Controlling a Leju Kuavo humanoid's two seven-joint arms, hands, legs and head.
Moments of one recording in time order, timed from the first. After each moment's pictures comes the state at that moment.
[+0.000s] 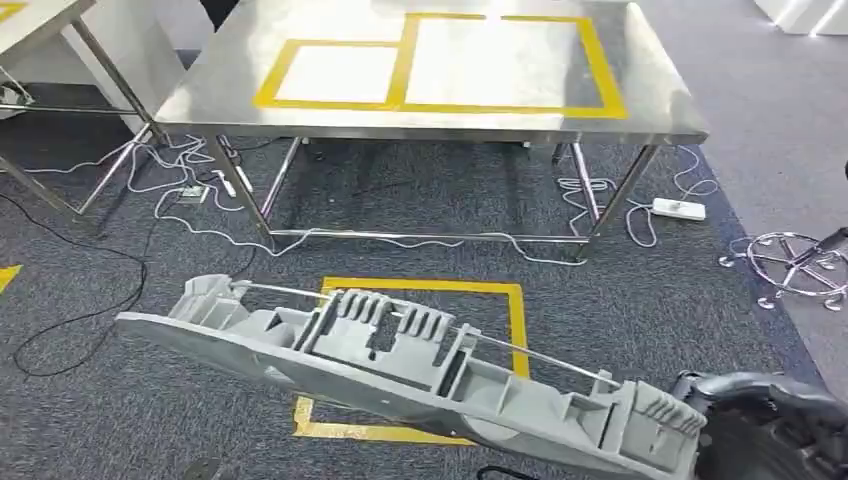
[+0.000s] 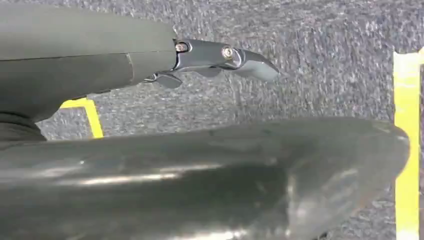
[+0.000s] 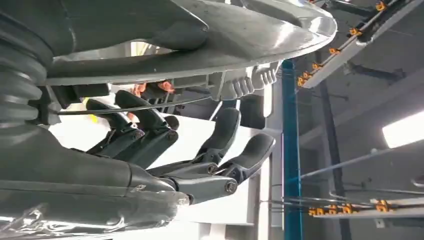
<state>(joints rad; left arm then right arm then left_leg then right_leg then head) -0.08 -0.08 1.33 -0.21 -1.33 -0.09 -0.23 0.35 -0.21 0.39 -2.16 0.02 -0.11 -0.54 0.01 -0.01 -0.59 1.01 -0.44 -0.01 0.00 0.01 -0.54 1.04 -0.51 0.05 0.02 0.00</state>
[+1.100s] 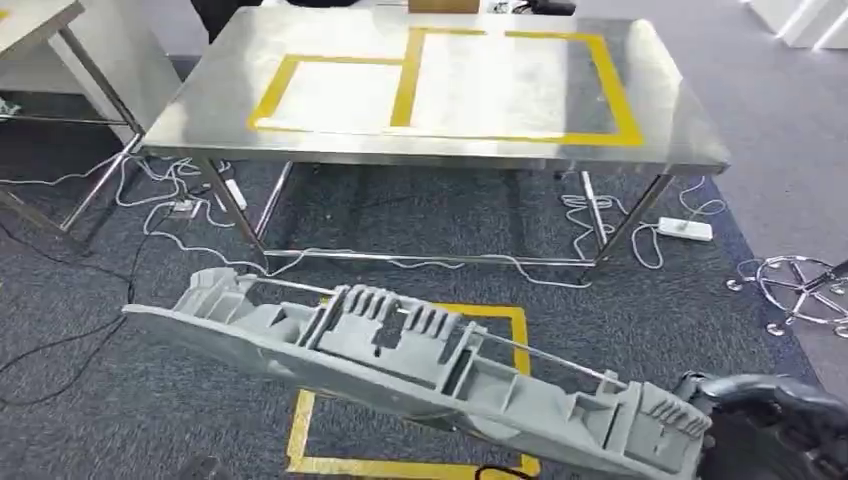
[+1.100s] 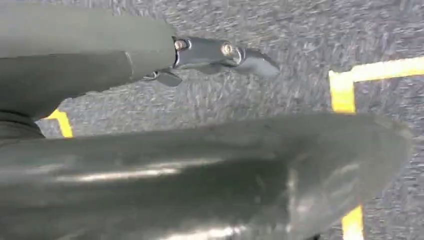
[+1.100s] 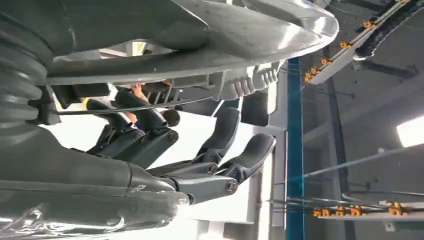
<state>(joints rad) -0.08 -0.07 1.31 -0.21 -1.34 -0.10 -0.24 0.35 -0.21 0.39 -2.16 0.03 -0.11 -0.54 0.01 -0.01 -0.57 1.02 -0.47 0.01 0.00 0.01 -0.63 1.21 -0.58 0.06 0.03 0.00</state>
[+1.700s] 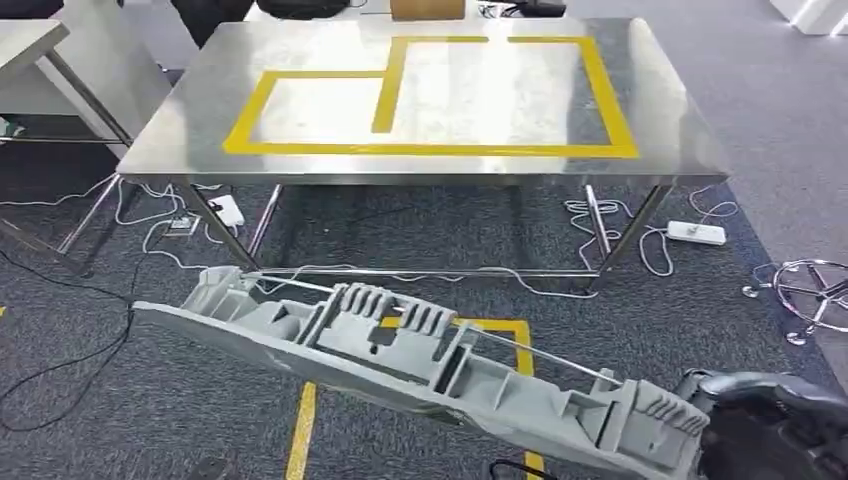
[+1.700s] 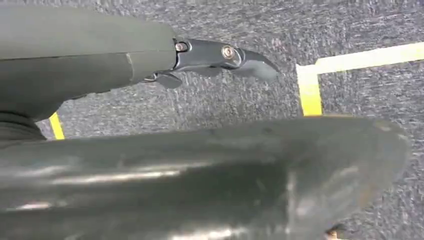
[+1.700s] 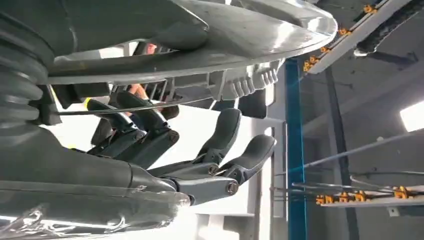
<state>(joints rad) -0.08 -0.07 1.31 -0.21 -1.34 -0.09 -0.24 0.34 -0.21 0.38 -2.17 0.04 -0.10 -0.55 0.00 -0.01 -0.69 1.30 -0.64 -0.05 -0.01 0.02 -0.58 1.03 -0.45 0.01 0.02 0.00</state>
